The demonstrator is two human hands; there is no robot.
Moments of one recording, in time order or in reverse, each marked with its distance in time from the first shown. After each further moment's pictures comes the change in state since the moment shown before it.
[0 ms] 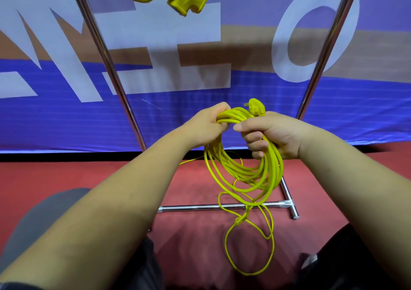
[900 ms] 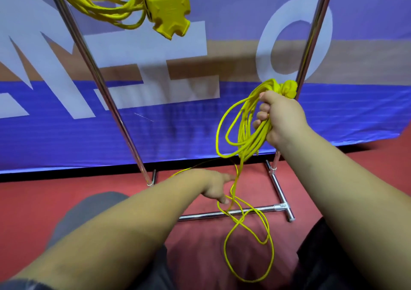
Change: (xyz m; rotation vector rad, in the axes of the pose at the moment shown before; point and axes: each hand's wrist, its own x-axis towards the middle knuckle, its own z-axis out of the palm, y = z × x) left_hand -0.022 -0.021 0.090 0.571 -0.825 -0.227; right_hand 0.009 -0.026 -0.015 0.525 0.692 -0.457
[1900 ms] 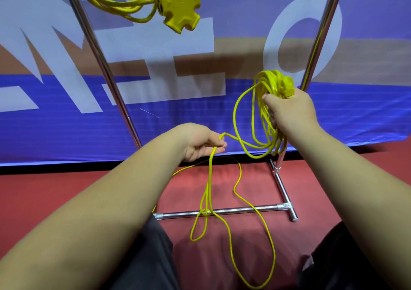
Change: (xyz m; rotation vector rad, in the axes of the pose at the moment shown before) left_hand -0.072 -0.014 -0.073 -1.604 0.339 -0.071; right_hand 0.008 -0.002 -0.024 -0.785 0.064 -0.456
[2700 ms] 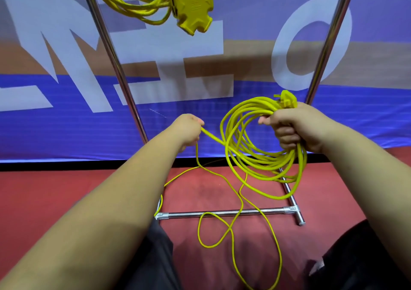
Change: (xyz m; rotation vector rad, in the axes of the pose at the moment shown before) left_hand 0.011 0.002 -0.050 0.390 0.471 0.273; right_hand -0.019 -0.010 -0.026 0.252 -0.752 0.301
